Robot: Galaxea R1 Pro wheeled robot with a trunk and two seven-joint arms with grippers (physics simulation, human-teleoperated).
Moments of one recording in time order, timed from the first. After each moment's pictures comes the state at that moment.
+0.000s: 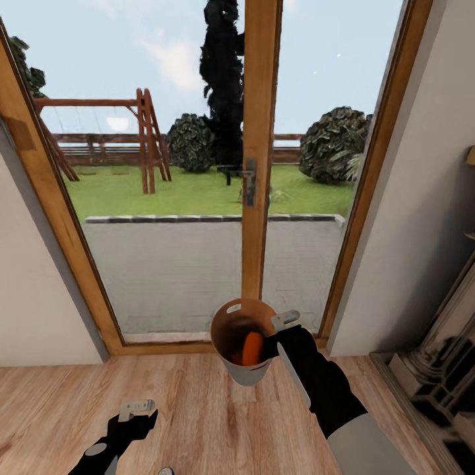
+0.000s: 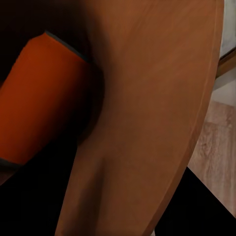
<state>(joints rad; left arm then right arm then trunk) -0.40 0.08 0.15 -0.43 -0.06 -0.09 -0.11 -0.59 0.11 0.31 -1.16 0.03 1.01 -0.14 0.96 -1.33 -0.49</state>
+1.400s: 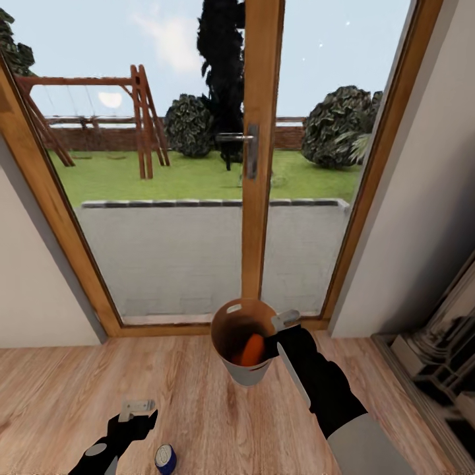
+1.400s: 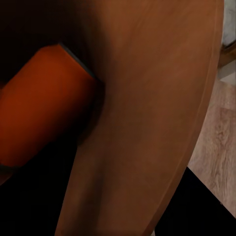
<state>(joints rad) -0.40 0.08 0.15 -0.43 -0.06 -0.09 -0.12 -0.59 0.11 0.31 -1.16 0.03 1.01 -0.14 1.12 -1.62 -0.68</state>
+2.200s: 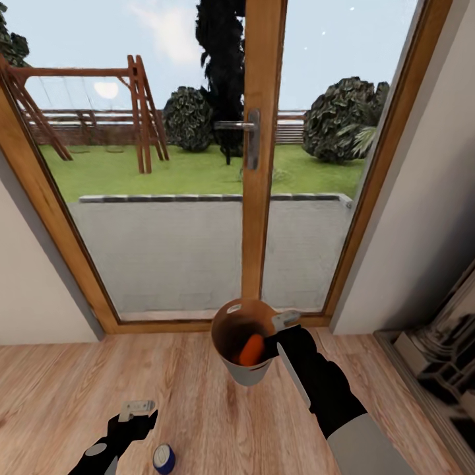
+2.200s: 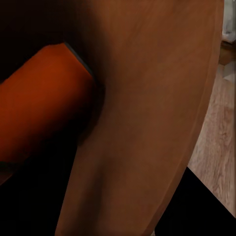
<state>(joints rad) -0.40 0.08 0.15 -0.43 -0.06 -0.09 -0.12 -0.59 0.11 0.31 -1.16 0.04 1.01 -0.14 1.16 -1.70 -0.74</state>
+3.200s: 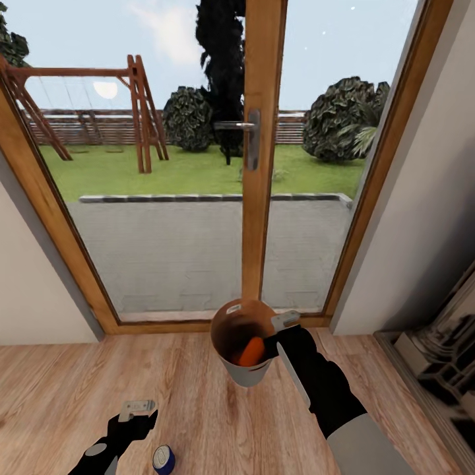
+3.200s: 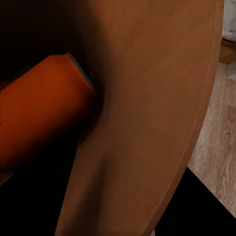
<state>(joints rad) -0.40 0.08 0.15 -0.43 -0.06 -0.10 -0.12 -0.59 0.11 0.31 -1.16 0.03 1.01 -0.13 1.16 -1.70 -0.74</state>
